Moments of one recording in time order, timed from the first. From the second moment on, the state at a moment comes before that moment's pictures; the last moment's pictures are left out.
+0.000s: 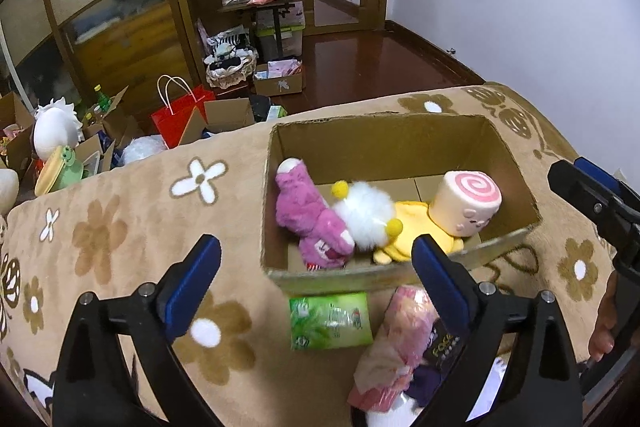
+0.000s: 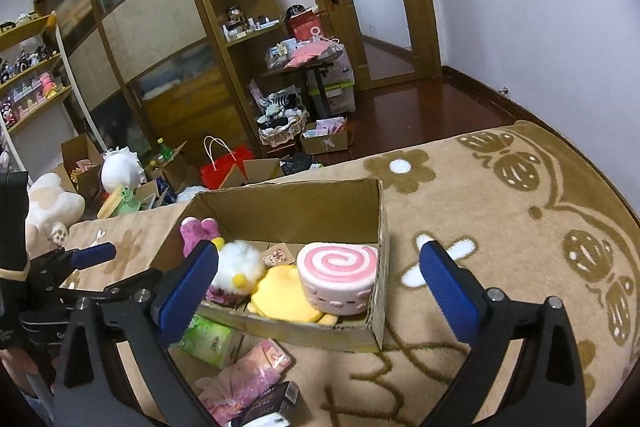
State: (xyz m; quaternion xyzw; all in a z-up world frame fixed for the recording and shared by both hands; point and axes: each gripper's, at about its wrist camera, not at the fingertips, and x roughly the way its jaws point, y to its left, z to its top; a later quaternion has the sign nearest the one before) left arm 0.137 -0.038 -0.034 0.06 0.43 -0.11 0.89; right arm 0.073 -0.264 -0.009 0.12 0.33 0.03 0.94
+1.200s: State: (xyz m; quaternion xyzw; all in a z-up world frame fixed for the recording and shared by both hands) left arm 0.088 0.000 -0.040 0.06 0.50 -0.08 0.86; right arm -0.005 -0.221 -0.012 0.10 0.38 0.02 0.92
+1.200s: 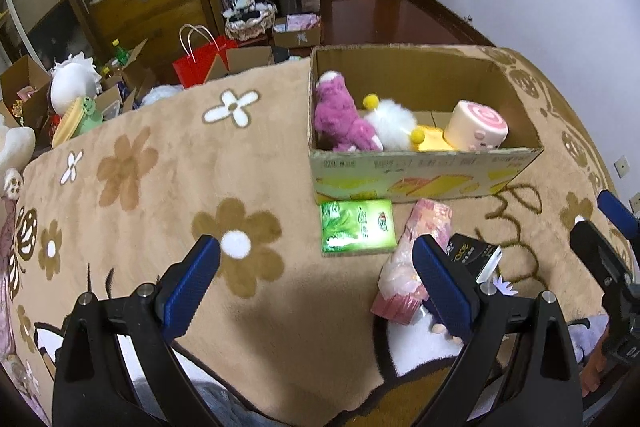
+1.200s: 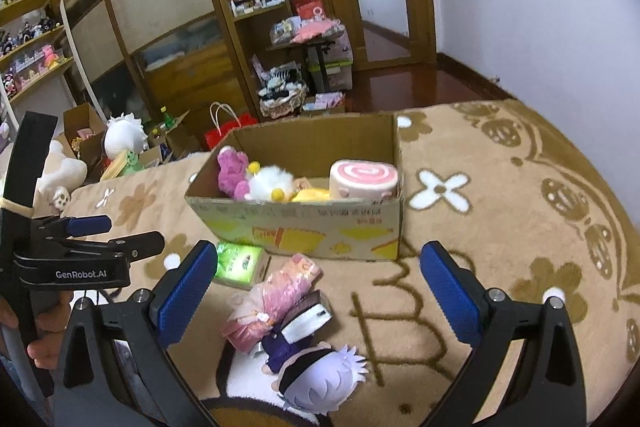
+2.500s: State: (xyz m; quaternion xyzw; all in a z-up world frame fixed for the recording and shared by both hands) left arm 0.145 -0.020 -0.119 0.03 0.61 -0.11 0.78; right arm 0.034 -0.201 -0.105 0.12 0.53 0.06 0.83
